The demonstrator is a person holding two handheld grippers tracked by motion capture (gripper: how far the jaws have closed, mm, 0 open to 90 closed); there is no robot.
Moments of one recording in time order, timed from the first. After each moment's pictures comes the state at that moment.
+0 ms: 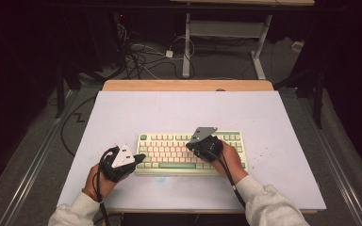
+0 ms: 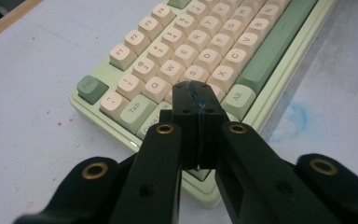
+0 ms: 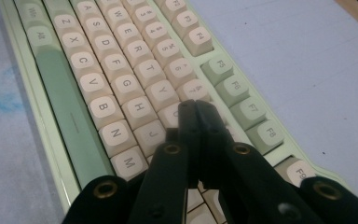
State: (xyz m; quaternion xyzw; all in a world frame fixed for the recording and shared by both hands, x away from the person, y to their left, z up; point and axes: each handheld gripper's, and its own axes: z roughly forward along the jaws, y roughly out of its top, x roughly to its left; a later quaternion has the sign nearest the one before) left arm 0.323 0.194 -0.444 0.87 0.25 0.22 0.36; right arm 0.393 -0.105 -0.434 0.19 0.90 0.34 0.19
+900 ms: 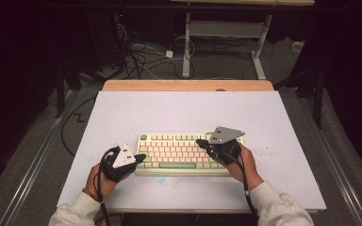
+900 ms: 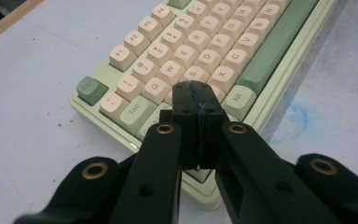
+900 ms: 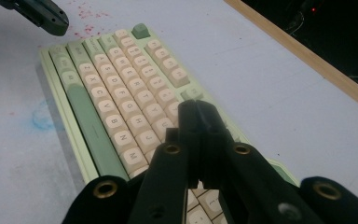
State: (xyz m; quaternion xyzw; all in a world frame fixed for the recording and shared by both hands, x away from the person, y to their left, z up) left arm 0.323 0.192 -0.445 0.87 0.25 0.22 0.36; right arm 0.367 -0.145 -0.406 0.20 0.86 0.42 0.22
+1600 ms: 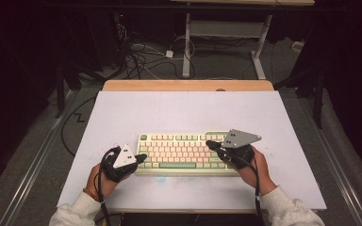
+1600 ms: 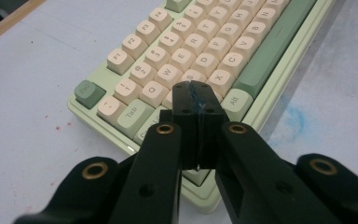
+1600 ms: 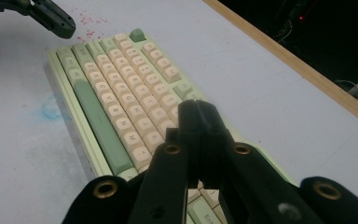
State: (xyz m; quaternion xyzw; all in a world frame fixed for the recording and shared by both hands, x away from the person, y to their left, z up) left arm 0.323 0.191 -0.443 0.87 0.25 0.22 0.36; right arm 0.349 -0.173 -0.394 0.20 0.85 0.43 0.23
